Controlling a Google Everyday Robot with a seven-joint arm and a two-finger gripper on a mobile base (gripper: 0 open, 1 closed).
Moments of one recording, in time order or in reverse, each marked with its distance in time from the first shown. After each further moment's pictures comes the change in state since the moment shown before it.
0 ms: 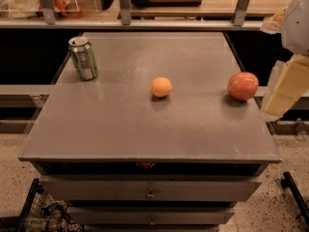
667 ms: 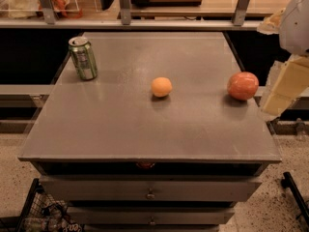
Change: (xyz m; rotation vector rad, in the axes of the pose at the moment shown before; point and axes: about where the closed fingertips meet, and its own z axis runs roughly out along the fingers) arm 0.000 -0.003 0.005 -0.008 -0.024 -0.013
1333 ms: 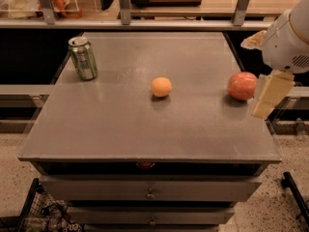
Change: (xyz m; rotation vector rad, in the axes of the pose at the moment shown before) arm 0.011 -0.020 0.062 -0.046 -0.060 -0.083
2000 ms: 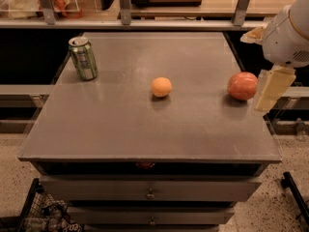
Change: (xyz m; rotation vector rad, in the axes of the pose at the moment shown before) arm 0.006 -0.016 0.001 0.023 0.018 -0.061
